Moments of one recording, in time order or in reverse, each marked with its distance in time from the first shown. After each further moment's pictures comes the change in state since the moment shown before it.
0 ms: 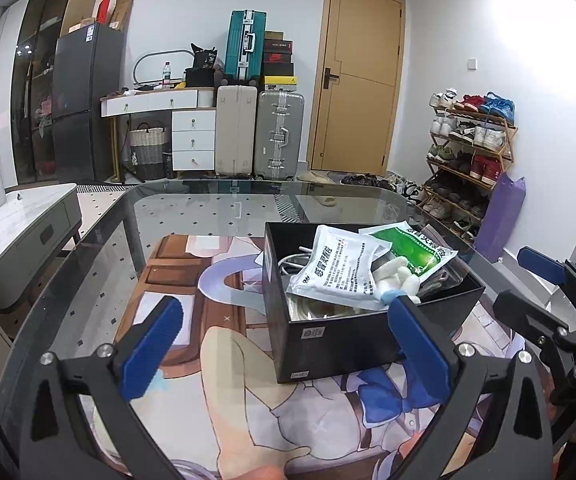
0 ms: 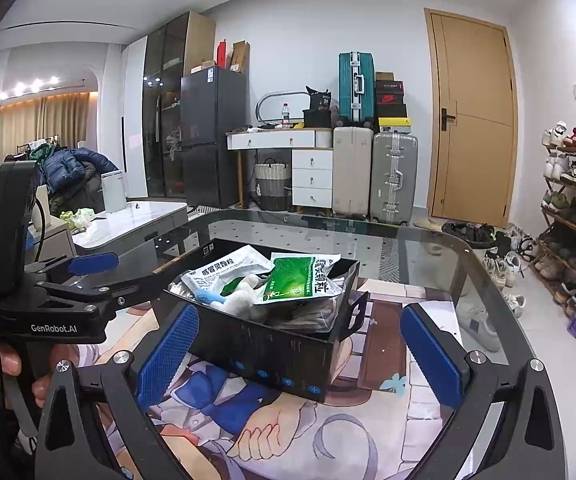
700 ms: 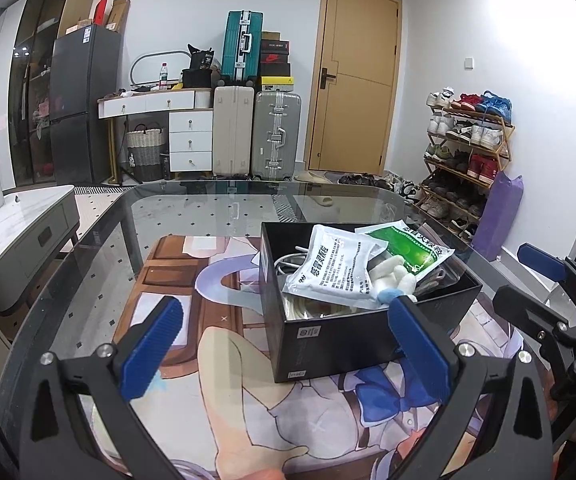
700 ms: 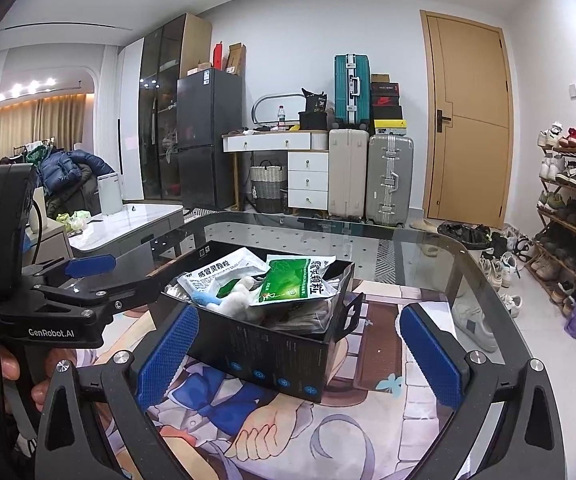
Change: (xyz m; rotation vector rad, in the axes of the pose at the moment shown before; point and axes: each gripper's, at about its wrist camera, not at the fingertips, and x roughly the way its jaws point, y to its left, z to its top) left arm -0.001 -0.001 -0.002 0.003 -0.002 -0.007; right arm -0.002 0.001 0.000 -0.004 -0.009 -0.017
